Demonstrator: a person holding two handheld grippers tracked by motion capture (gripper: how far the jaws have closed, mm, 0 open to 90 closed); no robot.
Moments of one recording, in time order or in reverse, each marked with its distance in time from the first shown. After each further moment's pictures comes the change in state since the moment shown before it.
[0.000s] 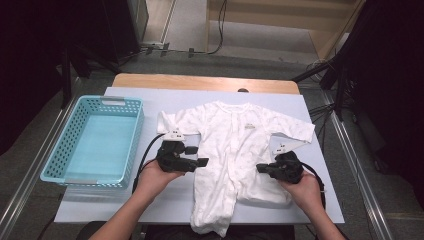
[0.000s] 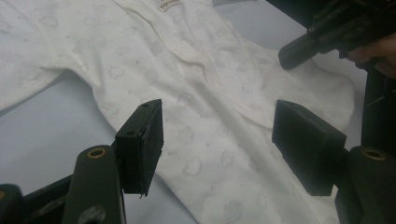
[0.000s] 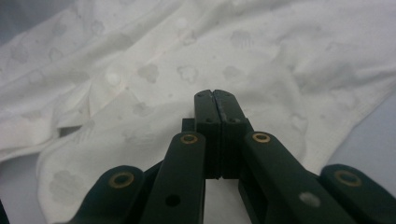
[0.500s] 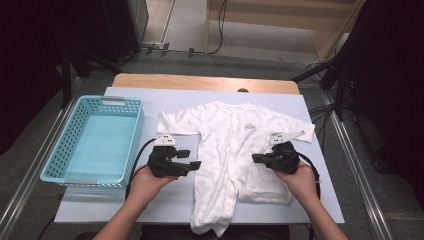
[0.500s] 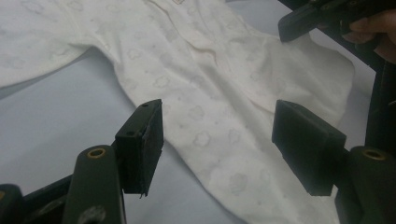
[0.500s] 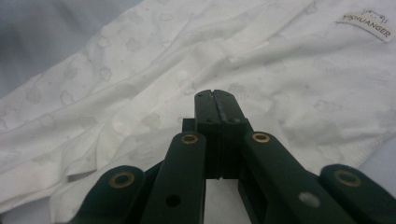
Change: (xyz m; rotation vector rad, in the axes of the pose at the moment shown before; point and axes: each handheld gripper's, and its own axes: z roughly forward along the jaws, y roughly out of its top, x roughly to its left) left arm 0.000 -0.017 -0.019 -0.014 0.045 -0.032; right arm -0.003 0.027 0.002 -0.050 0.017 -0.023
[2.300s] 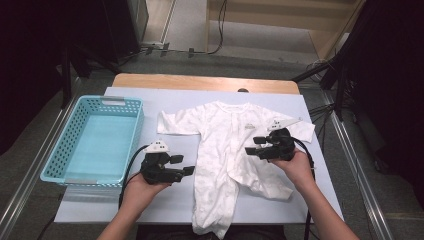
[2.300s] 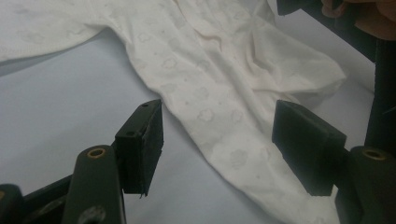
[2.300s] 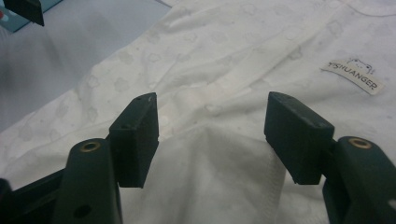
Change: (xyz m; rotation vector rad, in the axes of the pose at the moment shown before) left arm -0.003 -0.014 -0.012 -0.010 0.028 -0.023; right arm -0.029 0.023 0.013 -0.060 0.062 0.001
